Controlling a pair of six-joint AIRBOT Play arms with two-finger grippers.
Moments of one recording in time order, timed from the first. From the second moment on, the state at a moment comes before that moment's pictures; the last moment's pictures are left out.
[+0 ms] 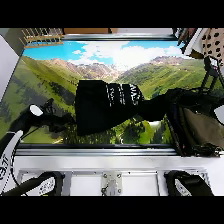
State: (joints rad) left arm 0.10 -1.26 0.70 1.10 -0.98 -1.58; right arm 0.10 -0.79 1.01 -1.31 0.95 1.76
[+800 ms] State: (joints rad) left arm -0.14 -1.34 0.74 1.02 -0.82 -1.61; right arm 0.10 -0.80 1.01 -1.32 0.92 1.75
